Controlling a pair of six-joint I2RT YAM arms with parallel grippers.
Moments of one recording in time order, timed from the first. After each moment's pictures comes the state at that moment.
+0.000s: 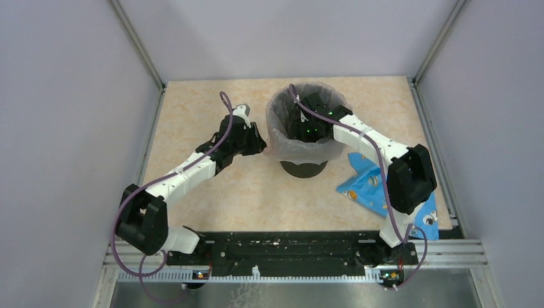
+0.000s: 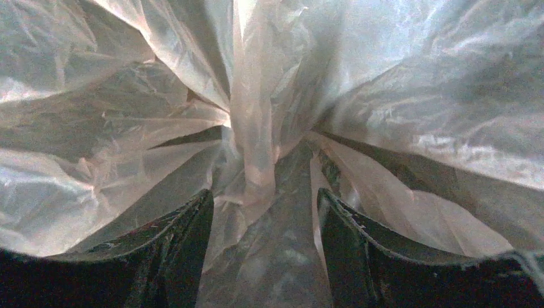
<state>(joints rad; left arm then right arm) -0.50 1.38 0.93 -0.13 0.03 -0.55 0.62 1.78 1.51 -0.78 0.06 0.27</state>
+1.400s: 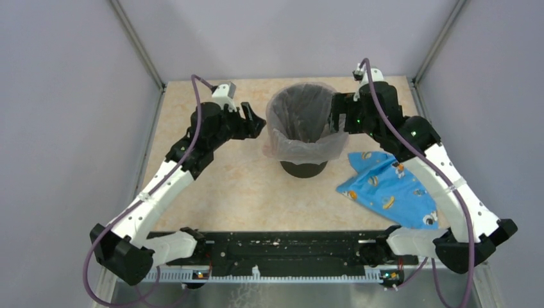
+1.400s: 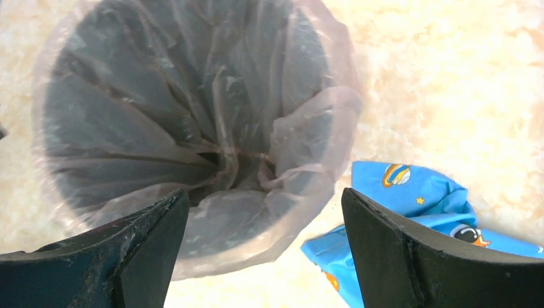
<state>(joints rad) -0.50 1.14 1.10 -0.26 0.04 -0.44 0.61 1.22 1.57 -0.88 0.30 0.32</state>
